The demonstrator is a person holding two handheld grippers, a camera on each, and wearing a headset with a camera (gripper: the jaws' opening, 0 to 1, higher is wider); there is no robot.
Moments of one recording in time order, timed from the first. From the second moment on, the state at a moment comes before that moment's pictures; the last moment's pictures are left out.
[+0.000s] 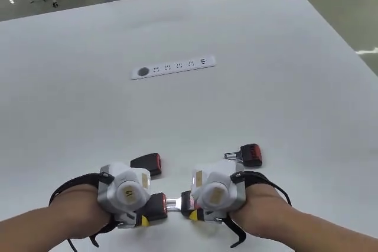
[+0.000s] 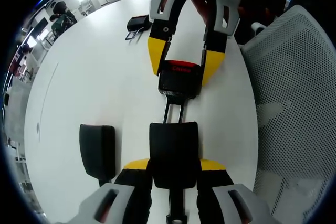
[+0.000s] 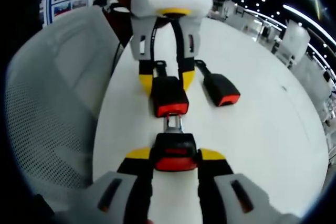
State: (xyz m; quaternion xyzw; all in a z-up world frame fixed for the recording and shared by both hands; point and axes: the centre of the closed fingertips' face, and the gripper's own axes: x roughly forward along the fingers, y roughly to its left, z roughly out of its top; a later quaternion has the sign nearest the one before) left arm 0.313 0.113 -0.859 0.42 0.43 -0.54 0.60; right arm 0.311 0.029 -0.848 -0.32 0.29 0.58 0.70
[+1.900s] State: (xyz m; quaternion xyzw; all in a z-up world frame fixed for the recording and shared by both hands) left arm 0.313 0.114 -0.859 0.43 0.43 -0.56 0.57; right arm 0.310 0.055 -0.849 -0.31 0.30 0.60 0.68
